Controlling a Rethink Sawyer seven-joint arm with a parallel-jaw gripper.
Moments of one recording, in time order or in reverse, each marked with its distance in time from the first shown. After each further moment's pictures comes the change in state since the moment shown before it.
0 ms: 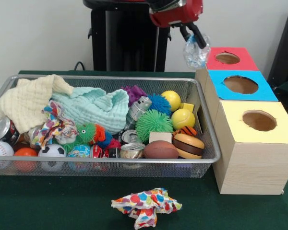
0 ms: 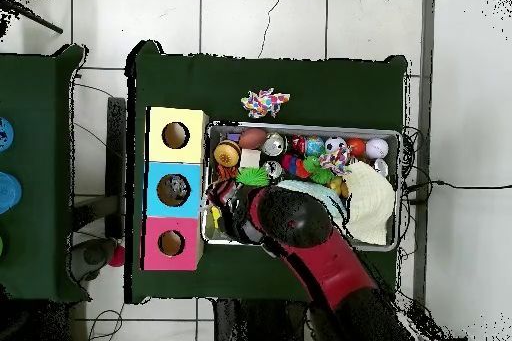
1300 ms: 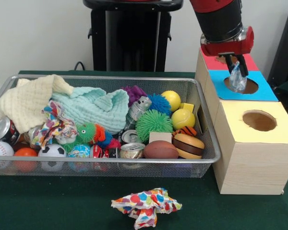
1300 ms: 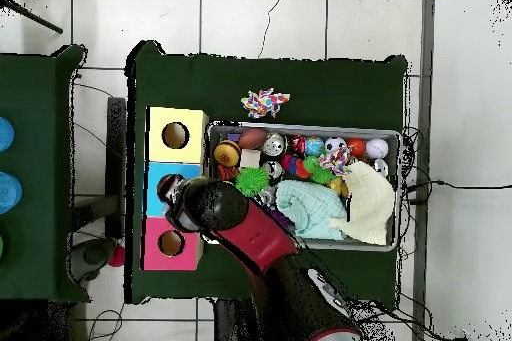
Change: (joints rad) arm 0.301 0.159 -0.115 -0.129 0.001 -0.112 0.000
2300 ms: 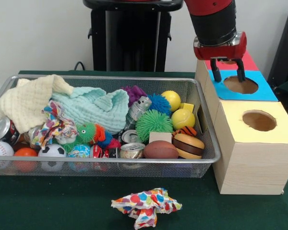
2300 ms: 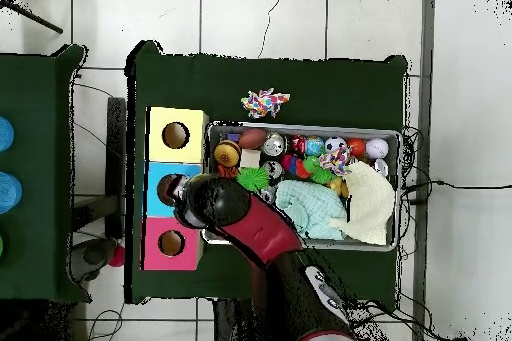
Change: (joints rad) arm 0.063 0.023 -0.113 -0.078 -0.057 0.047 0.000
